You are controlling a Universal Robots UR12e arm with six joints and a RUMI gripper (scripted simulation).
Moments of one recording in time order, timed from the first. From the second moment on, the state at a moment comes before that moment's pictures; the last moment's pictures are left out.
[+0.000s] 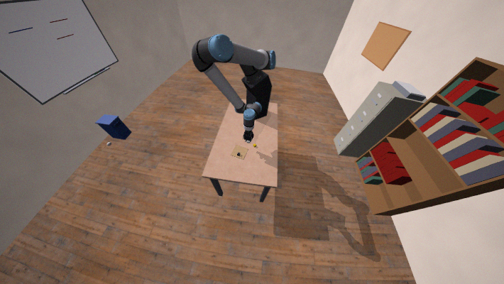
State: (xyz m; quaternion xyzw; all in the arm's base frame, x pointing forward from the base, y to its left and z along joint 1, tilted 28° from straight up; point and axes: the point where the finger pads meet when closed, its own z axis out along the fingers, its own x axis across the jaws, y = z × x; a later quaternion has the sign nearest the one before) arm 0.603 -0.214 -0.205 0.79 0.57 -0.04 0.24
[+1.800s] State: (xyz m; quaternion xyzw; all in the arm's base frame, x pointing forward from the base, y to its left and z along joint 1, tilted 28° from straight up) arm 0.700 -0.172 -0.208 0.60 0.66 0.12 0.43
